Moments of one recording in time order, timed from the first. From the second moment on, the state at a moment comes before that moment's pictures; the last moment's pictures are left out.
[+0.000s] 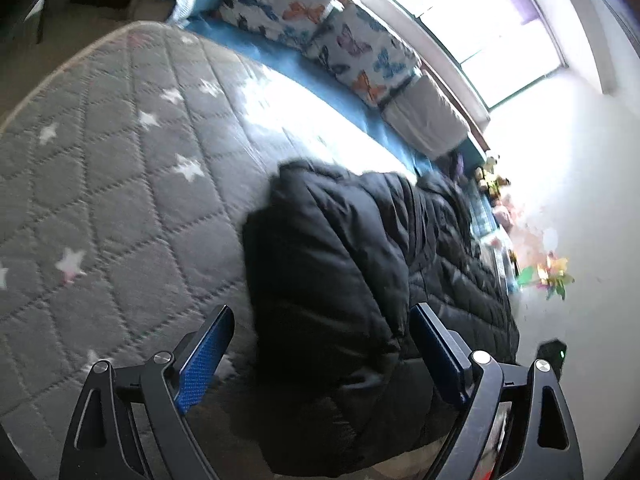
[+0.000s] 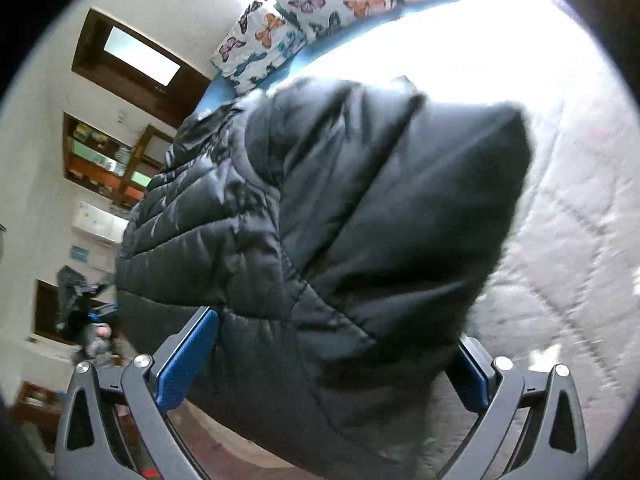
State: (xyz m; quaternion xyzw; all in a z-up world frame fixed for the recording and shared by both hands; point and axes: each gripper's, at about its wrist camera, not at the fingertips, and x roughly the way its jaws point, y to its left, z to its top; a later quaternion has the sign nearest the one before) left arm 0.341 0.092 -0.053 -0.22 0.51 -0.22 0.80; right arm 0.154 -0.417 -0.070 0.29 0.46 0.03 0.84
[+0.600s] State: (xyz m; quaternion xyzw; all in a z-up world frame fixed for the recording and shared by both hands) left arm 0.345 0.065 -0.043 -0.26 0.49 -0.28 0.78; right arm 0.155 -0.414 -0.055 0.27 0.43 0.00 0.86
